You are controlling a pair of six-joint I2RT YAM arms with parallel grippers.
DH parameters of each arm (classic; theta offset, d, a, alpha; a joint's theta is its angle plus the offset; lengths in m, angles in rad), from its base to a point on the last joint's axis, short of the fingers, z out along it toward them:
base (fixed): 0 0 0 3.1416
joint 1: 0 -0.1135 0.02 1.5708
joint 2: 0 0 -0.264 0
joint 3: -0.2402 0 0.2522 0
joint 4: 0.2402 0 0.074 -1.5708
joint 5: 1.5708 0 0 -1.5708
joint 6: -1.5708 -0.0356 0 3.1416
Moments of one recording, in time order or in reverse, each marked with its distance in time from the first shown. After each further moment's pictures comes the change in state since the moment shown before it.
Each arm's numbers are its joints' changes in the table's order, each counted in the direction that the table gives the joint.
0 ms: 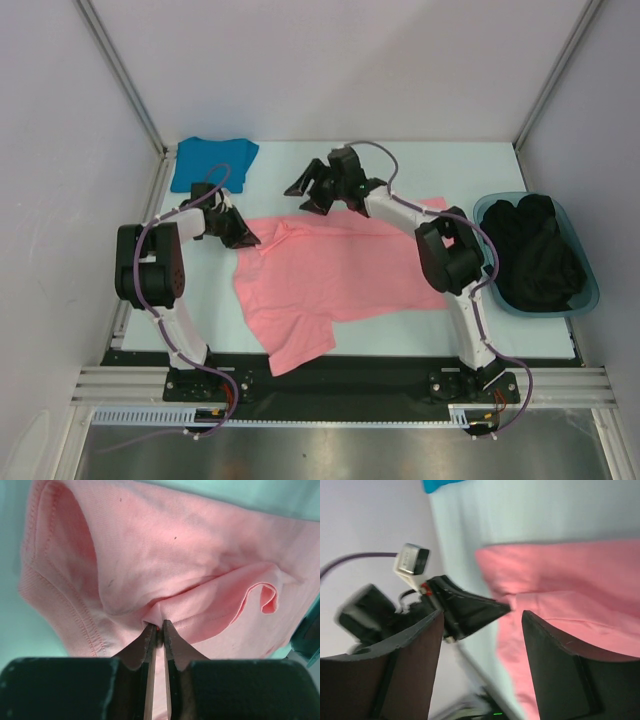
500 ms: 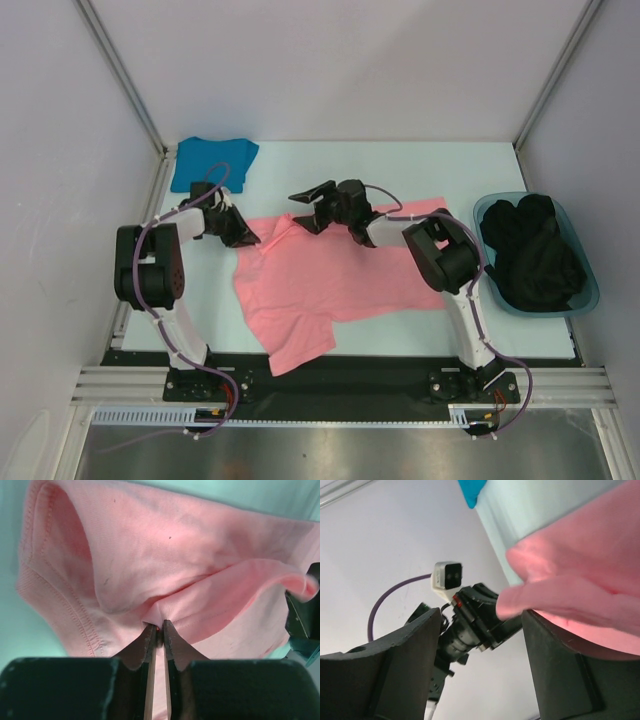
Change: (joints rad) left arm 0.000 -0.012 0.000 -0.002 0.004 0.000; right arm -0.014 0.026 0.252 -0.429 0.059 -0.460
